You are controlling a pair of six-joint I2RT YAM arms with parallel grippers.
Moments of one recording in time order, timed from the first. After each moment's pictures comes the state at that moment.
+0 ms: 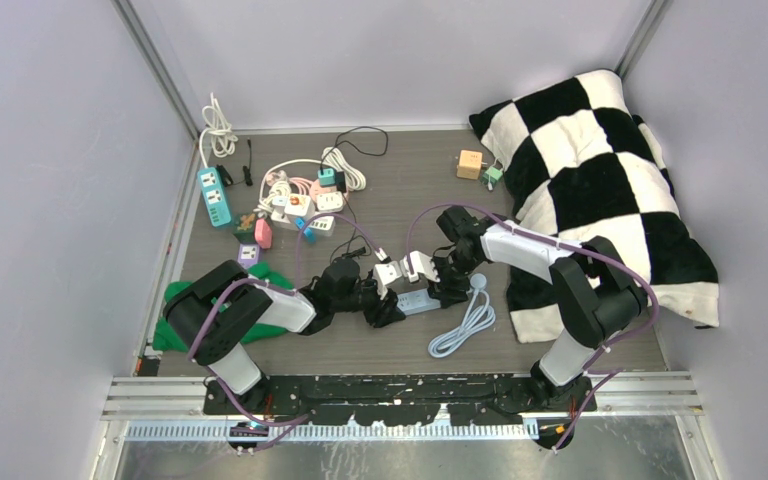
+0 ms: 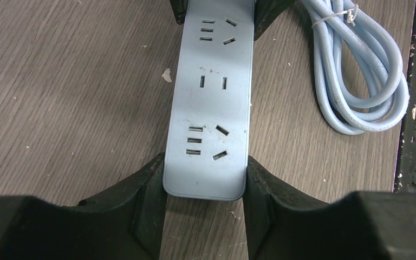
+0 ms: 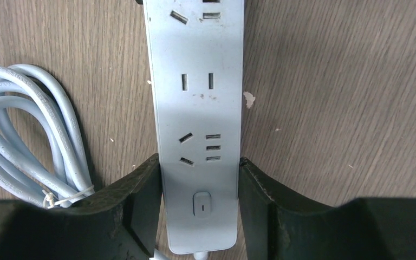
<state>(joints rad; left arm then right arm) -0.80 1.63 0.44 0.70 0.46 0.06 0.55 1.66 0.99 -0.72 -0.52 -1.18</state>
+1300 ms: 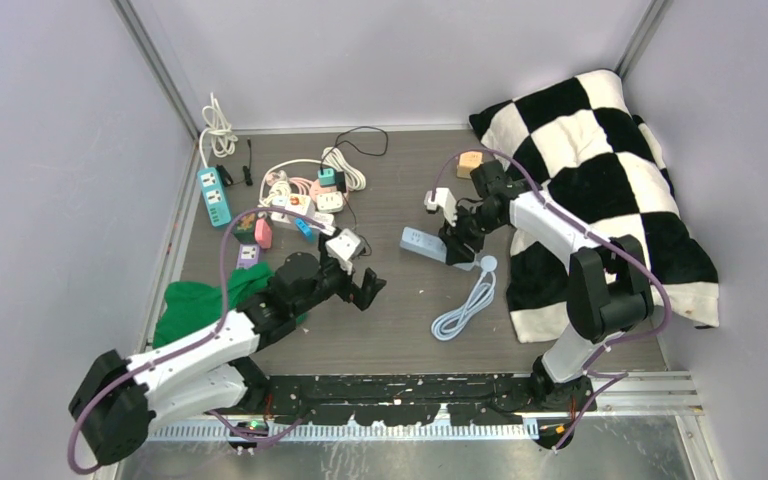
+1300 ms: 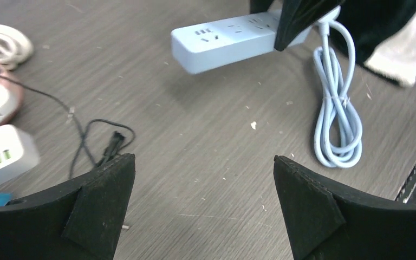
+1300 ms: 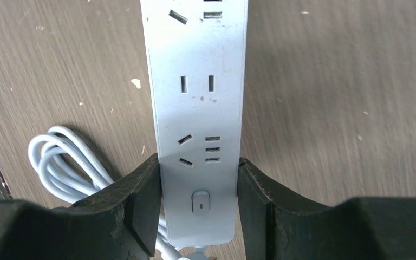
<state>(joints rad) -0.80 0.99 0.46 0.26 0.06 -0.04 0.34 1.66 1.18 -0.76 -0.59 -0.87</state>
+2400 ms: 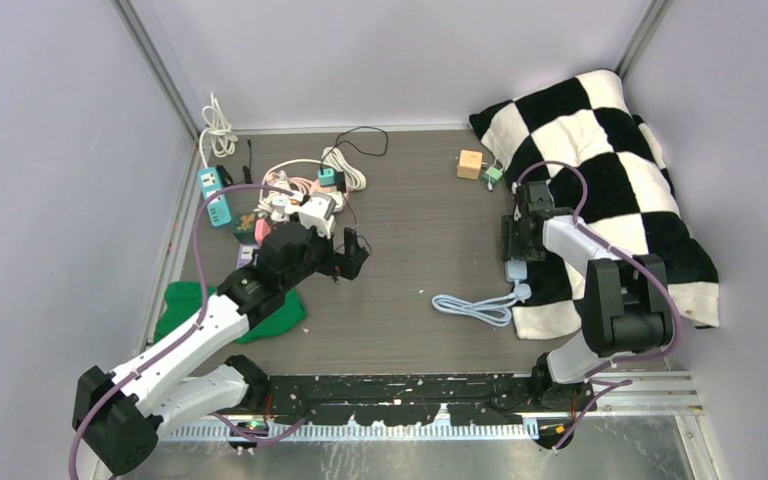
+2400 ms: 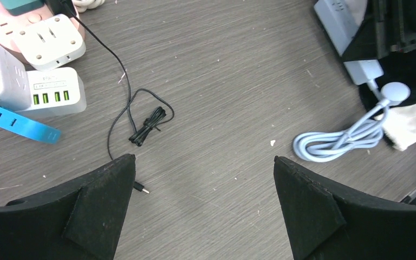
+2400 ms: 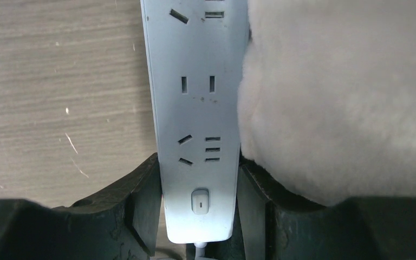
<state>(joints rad) -0.65 0.96 0.70 -0.14 -0.04 -0.27 0.08 1.53 0.90 -0.51 0.10 0.12</state>
